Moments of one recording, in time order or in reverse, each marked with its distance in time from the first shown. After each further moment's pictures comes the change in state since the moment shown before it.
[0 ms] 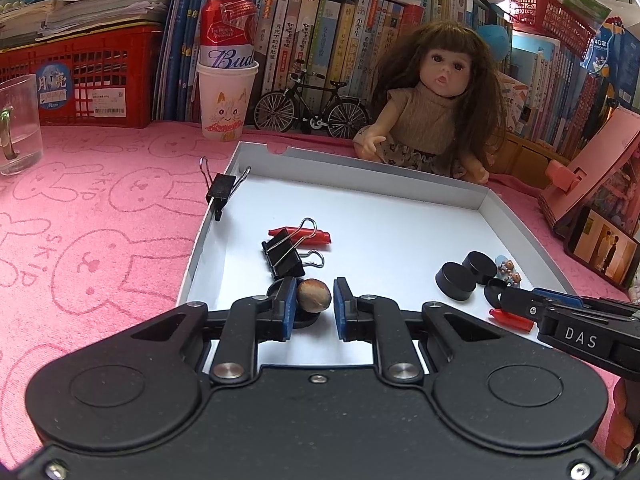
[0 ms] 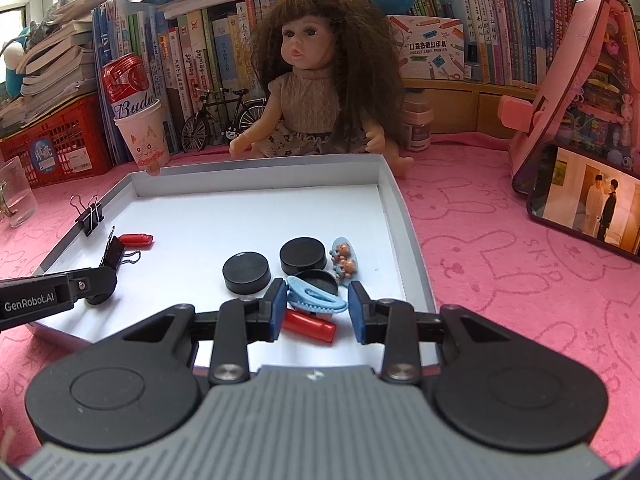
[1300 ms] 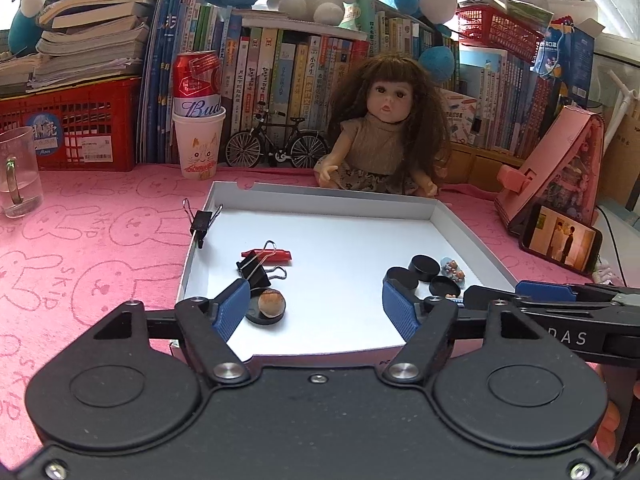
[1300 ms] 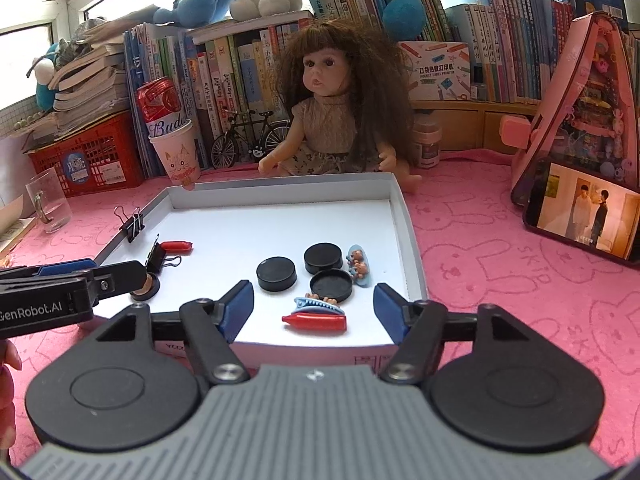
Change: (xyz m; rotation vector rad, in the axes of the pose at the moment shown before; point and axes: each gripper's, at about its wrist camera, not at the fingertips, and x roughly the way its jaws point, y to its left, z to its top) left arm -0.063 -0.022 -0.005 0.095 -0.081 -0.067; right arm -0.048 -0.002 -0.003 -0.001 -0.050 0.069
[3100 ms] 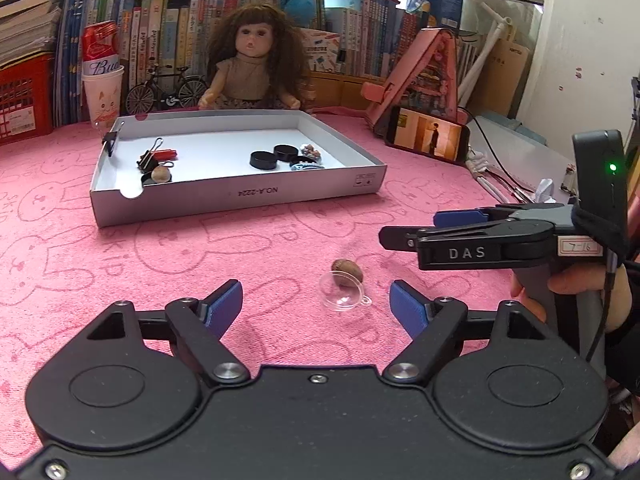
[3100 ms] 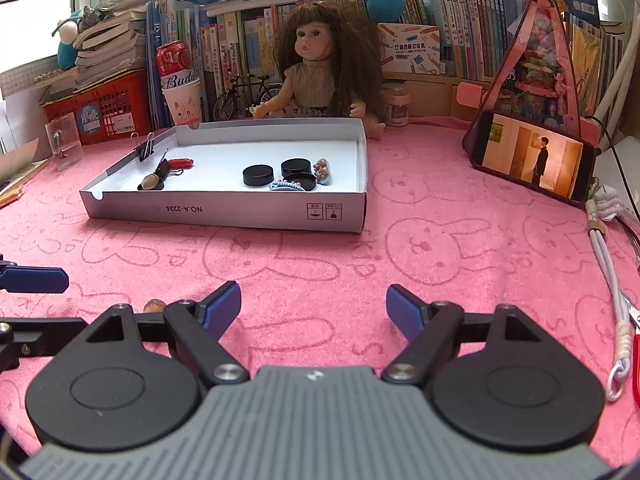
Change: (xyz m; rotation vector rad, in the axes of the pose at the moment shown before) left arm -0.096 -0.034 -0.099 0.177 0.109 -0.287; right arm -0.065 -0.021 -0.081 -0.060 0.032 -0.036
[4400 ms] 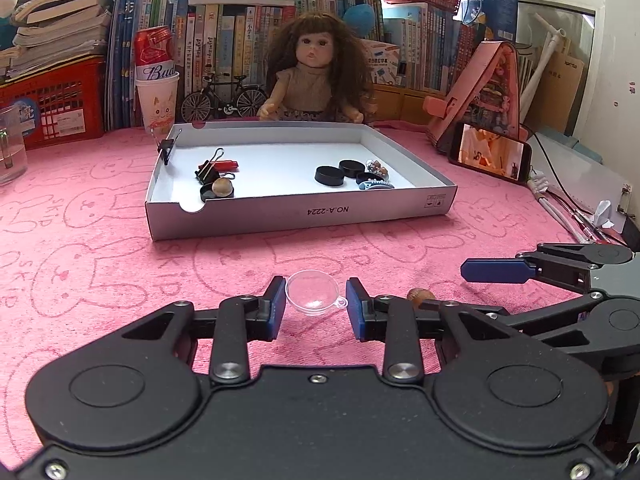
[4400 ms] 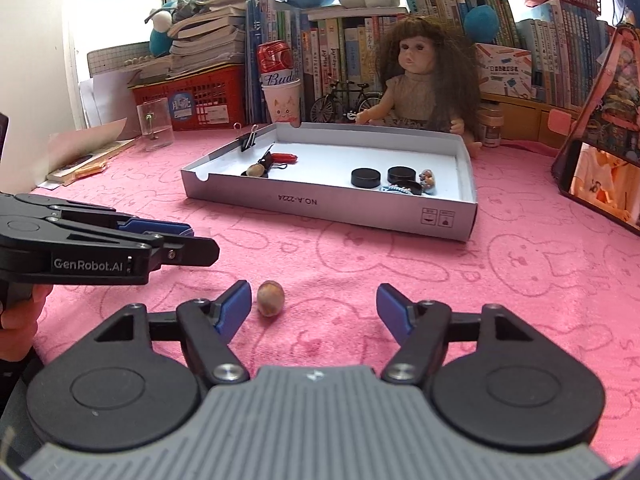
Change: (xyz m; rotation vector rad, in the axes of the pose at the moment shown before) left arm 0.016 0.025 0.011 -0.063 -0.033 0.178; right arm -0.013 0.038 -0.012 -0.133 -0.033 0.246
